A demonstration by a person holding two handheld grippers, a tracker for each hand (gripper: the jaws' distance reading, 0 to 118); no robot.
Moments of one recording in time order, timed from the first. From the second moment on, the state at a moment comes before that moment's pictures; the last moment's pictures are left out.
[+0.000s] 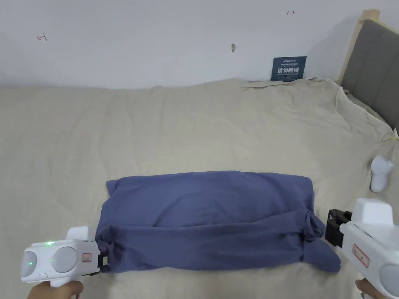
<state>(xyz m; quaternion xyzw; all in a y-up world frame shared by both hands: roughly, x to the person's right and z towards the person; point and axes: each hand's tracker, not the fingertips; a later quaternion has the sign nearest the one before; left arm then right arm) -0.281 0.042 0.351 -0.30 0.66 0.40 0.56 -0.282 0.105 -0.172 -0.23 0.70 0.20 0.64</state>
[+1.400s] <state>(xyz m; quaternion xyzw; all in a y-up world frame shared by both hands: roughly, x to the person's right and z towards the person) -0.202 0.062 0.397 -0.23 0.67 0.43 0.56 -0.243 0.080 -0.220 -0.33 0.69 0.27 0.59</state>
